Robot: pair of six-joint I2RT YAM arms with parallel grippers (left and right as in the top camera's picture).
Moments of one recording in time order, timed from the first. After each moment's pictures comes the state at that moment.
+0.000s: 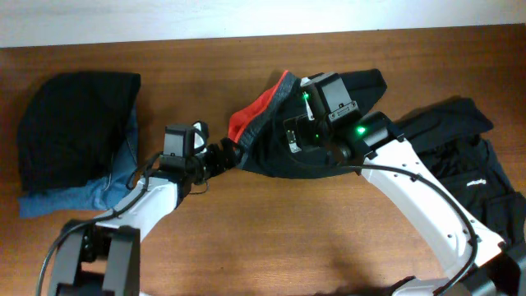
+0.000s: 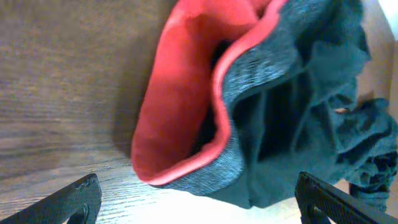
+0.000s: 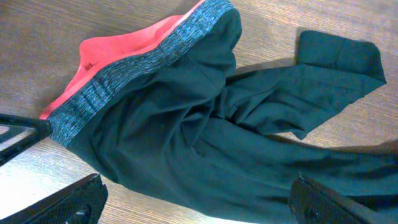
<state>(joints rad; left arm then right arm) -0.22 1.66 0.77 -0.01 0.41 -0.66 0.46 1.55 1.37 -0.80 0.16 0.13</state>
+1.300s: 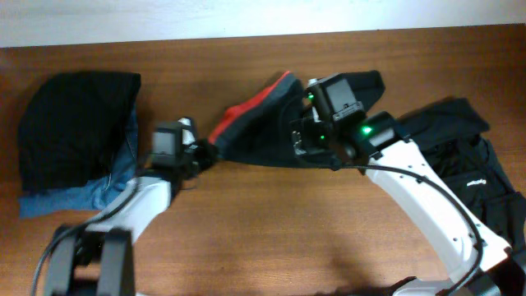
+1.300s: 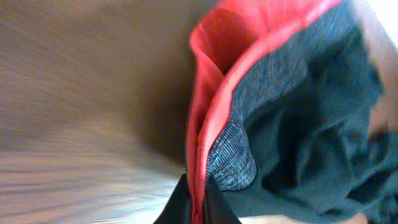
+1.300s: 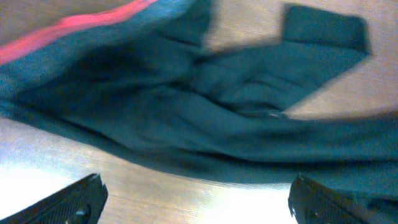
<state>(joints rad) -0.13 1.63 0.78 0.00 0.33 -0.63 0.43 1.53 1.37 -0.87 0.16 0.20</state>
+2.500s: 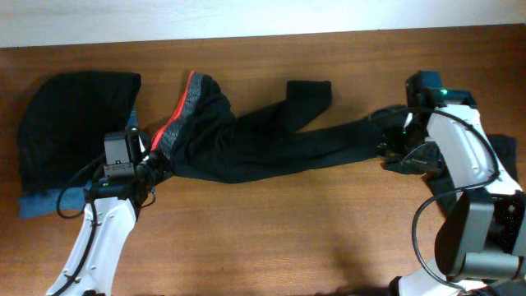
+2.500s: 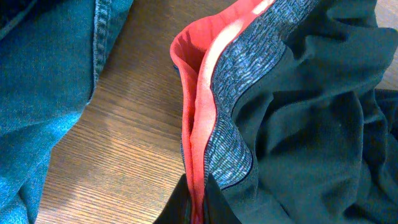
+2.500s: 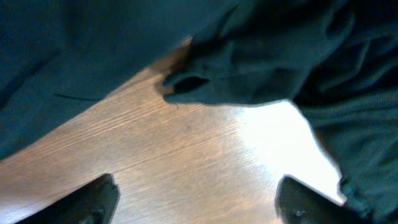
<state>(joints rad) 0.06 1.37 0.78 -0.38 0.05 -0.41 -0.14 1.76 1.37 -1.17 0.08 0.26</state>
